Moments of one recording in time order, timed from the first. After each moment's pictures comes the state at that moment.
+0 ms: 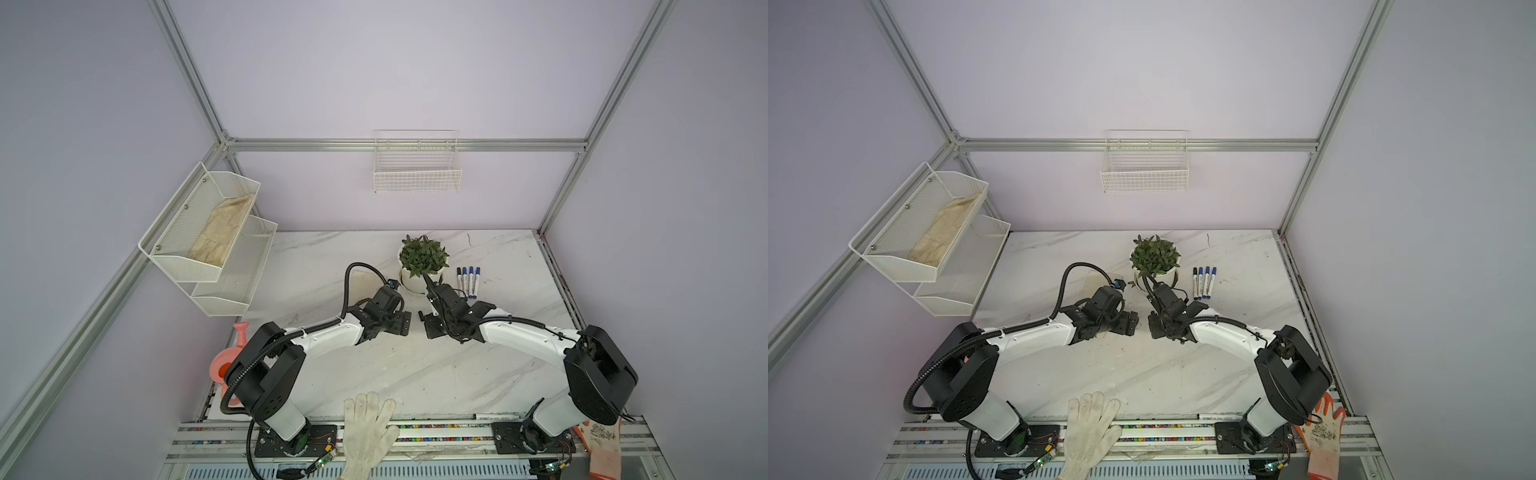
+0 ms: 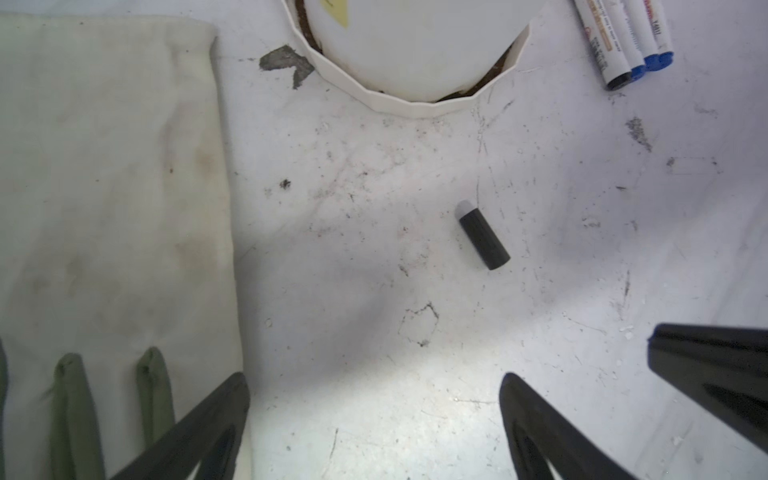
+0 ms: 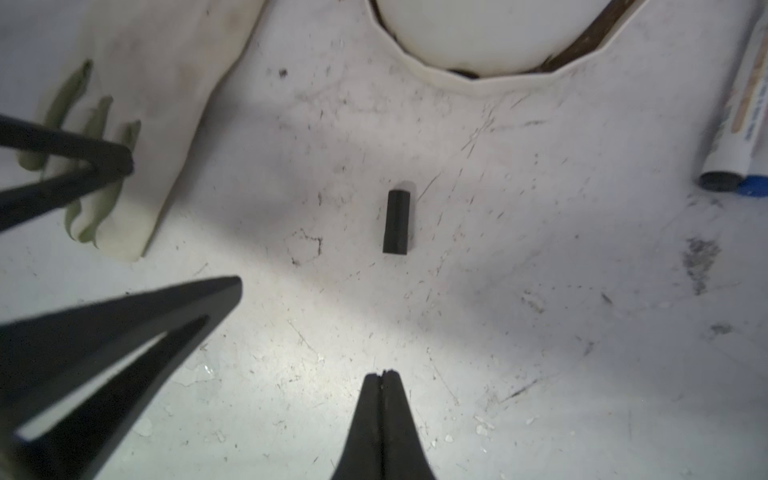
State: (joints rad) left arm -0.71 1.61 0.94 -0.22 -0.11 -0.39; right arm 0.74 1.54 0.97 -0.41 0.09 0.44
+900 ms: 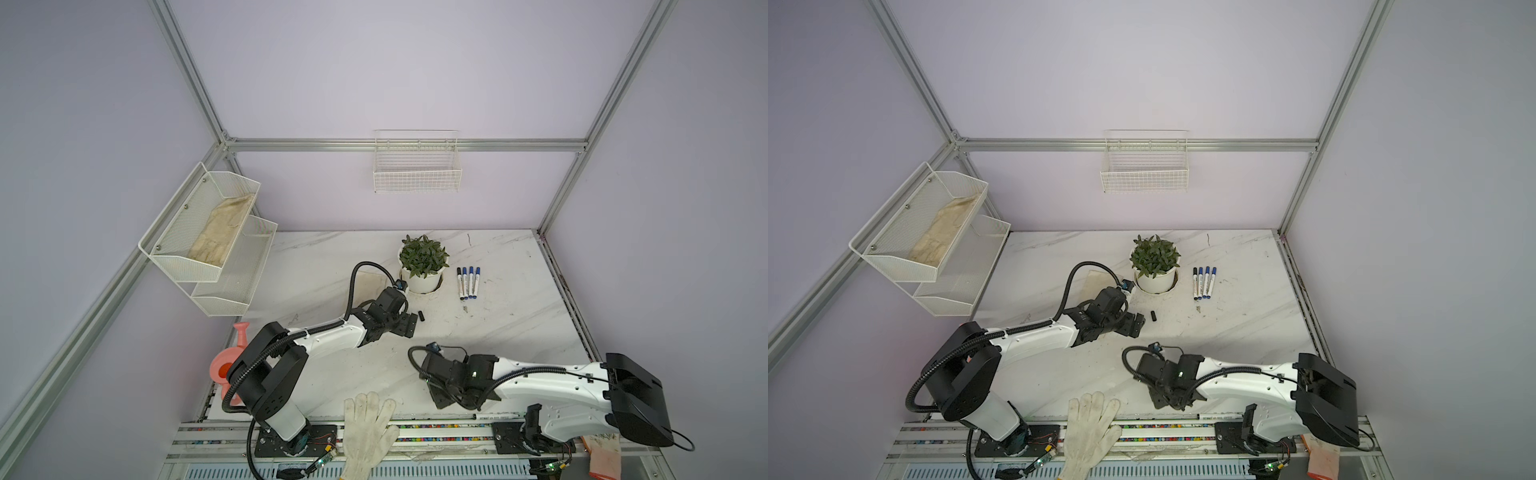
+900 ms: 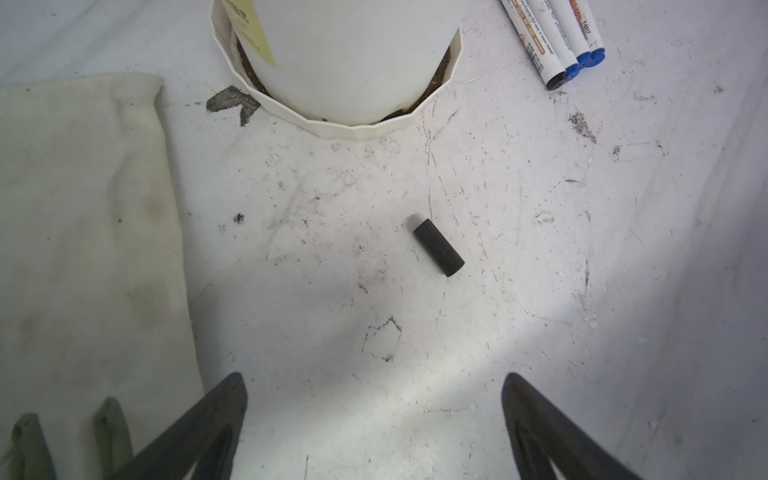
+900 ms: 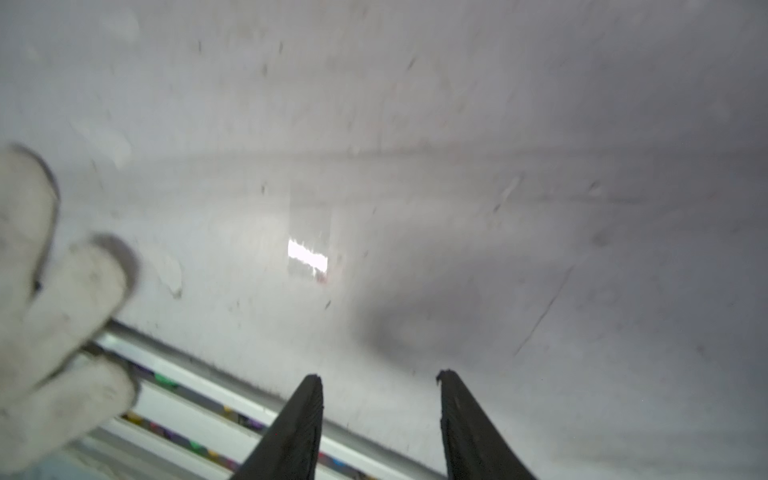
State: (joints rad) left arm -0.74 1.62 0.94 -0.16 -0.11 -0.31; right arm 1.36 1.36 0.74 -0.75 0.14 0.95
